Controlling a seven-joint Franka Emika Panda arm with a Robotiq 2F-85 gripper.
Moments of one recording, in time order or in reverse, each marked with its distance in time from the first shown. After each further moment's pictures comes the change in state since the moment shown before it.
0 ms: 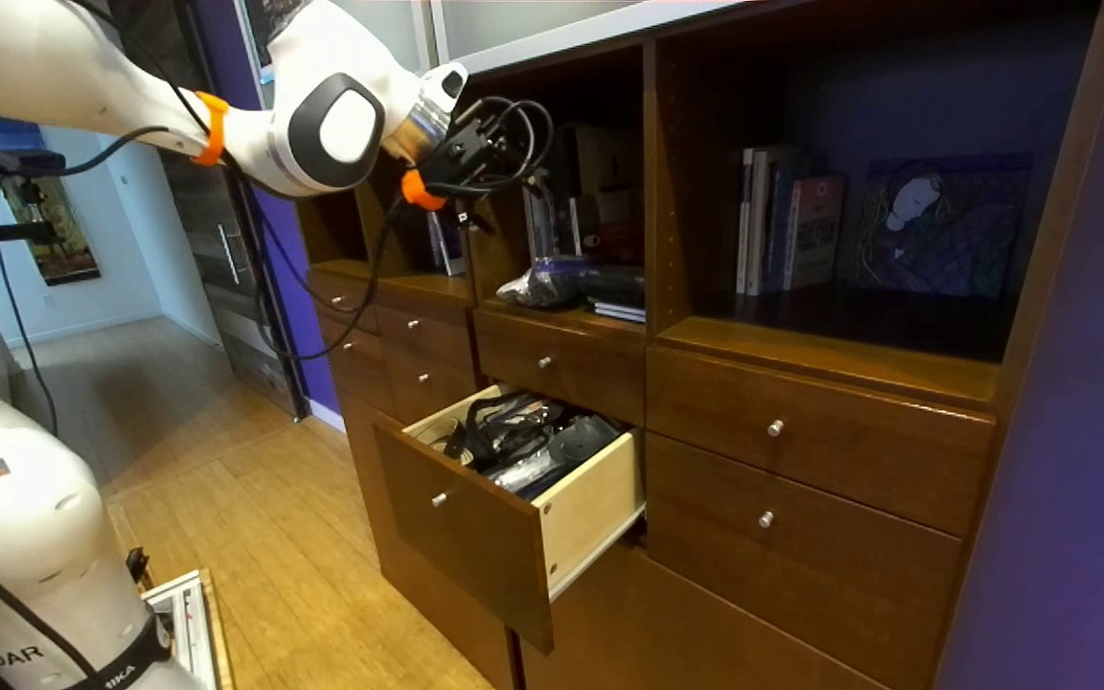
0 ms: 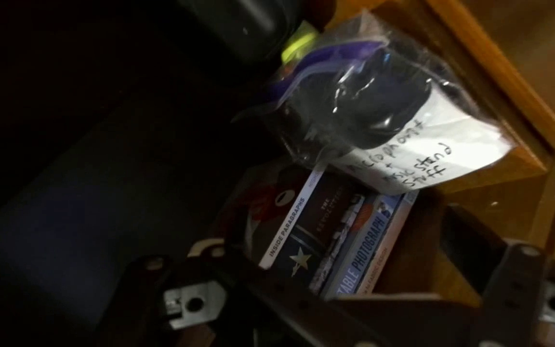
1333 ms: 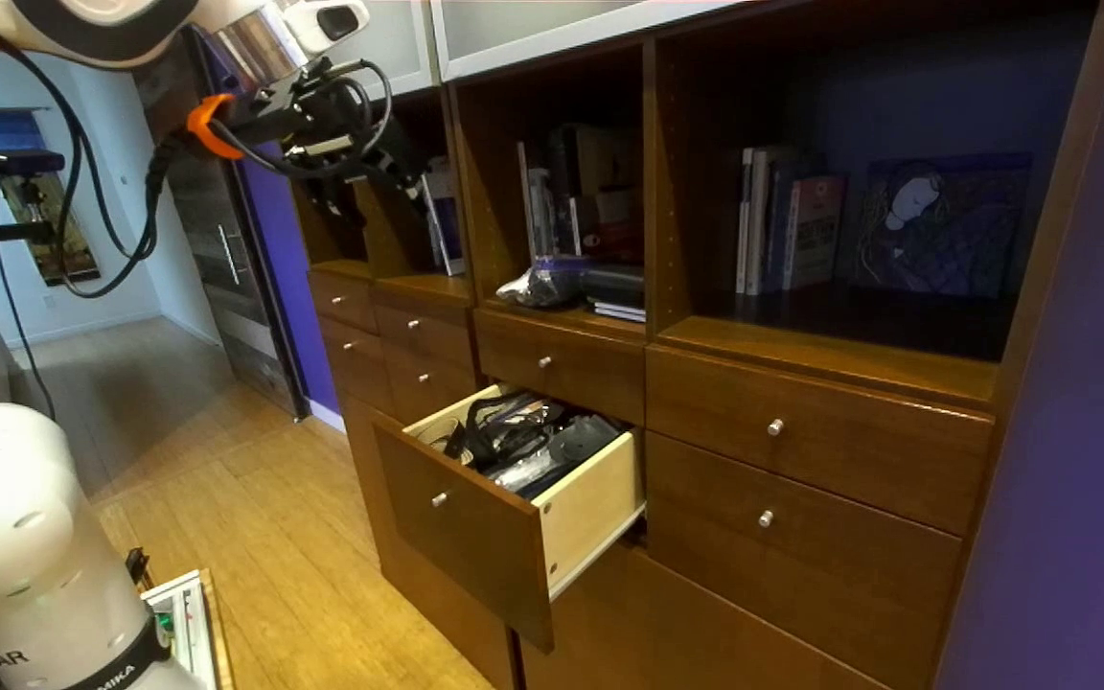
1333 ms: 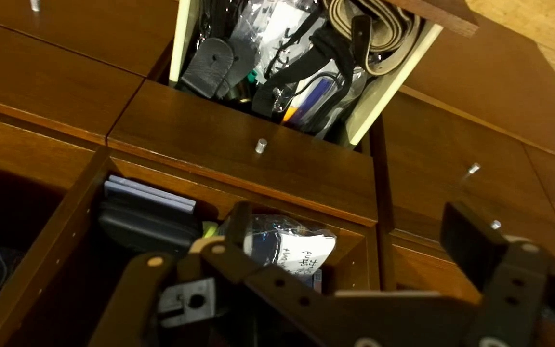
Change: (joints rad) arm -0.178 -0.450 0.054 -0.031 0.172 -0.809 0.142
